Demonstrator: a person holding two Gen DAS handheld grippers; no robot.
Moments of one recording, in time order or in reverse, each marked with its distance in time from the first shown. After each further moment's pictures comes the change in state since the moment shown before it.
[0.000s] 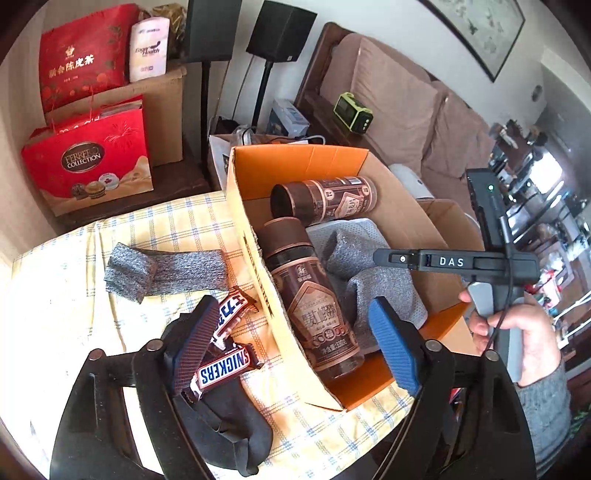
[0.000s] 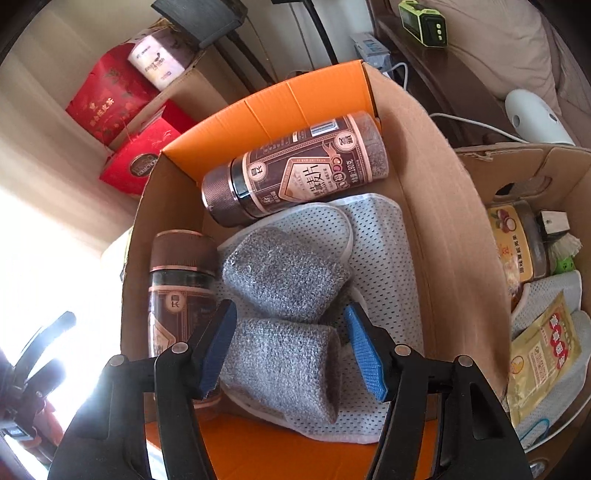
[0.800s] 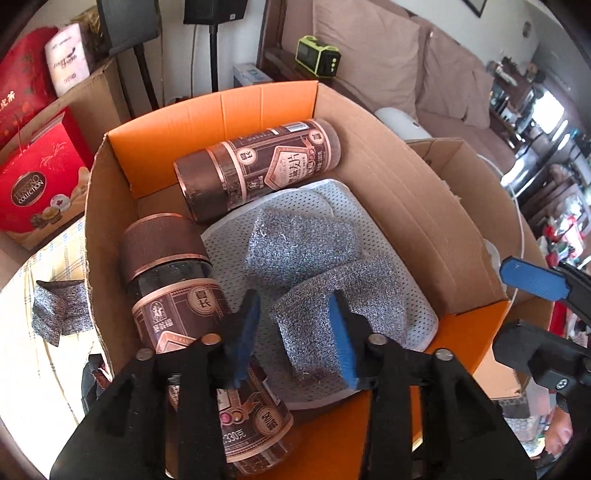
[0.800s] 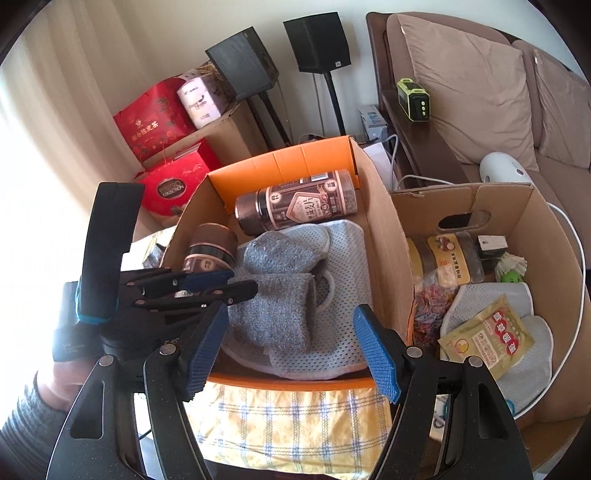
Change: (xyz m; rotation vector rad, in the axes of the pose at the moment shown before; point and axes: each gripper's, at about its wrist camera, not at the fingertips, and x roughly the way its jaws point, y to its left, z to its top) left arm 0.110 -0.095 0.000 0.159 0.125 0.066; right arm -0.093 0.004 -0.081 -0.137 -0.270 -0.032
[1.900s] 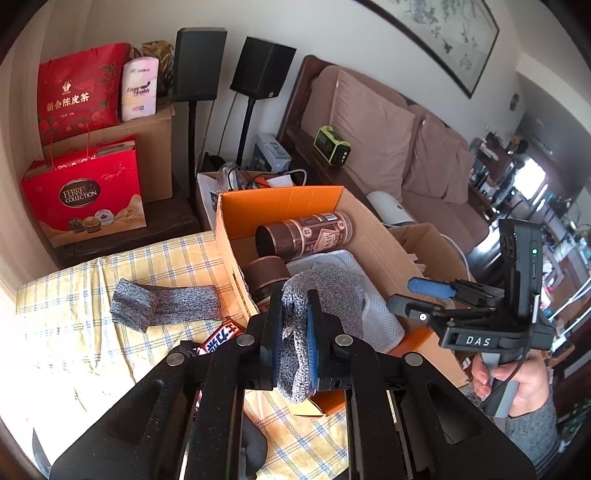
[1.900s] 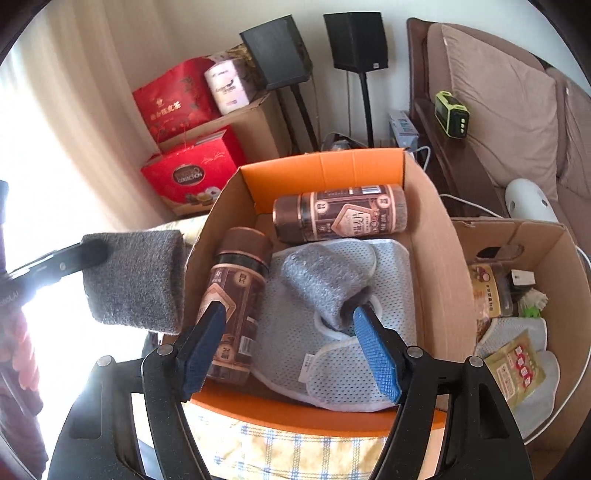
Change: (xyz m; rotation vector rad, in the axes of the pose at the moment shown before) left arm -0.141 0.086 -0.023 -0.114 -0.256 -0.104; right arm 0.028 0.043 0.019 -0.080 0.017 0.019
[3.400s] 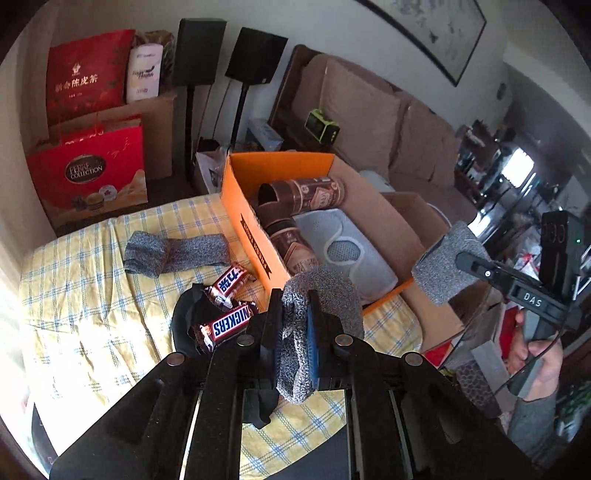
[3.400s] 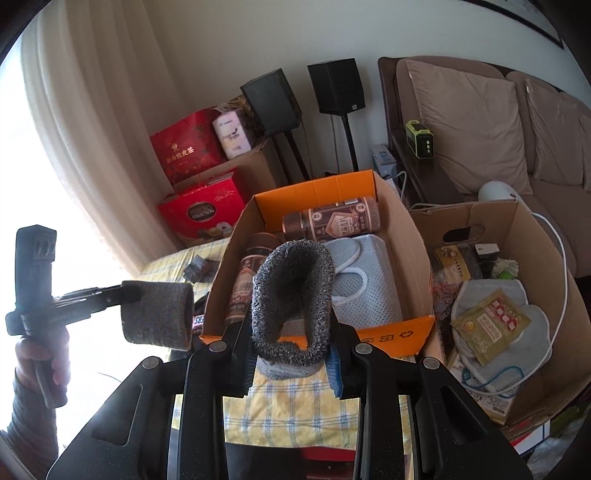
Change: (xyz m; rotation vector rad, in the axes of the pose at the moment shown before) left arm -0.041 0.017 -0.052 0.031 0.028 -0.042; right arm -0.097 0.016 -0.067 0.048 -0.195 -0.013
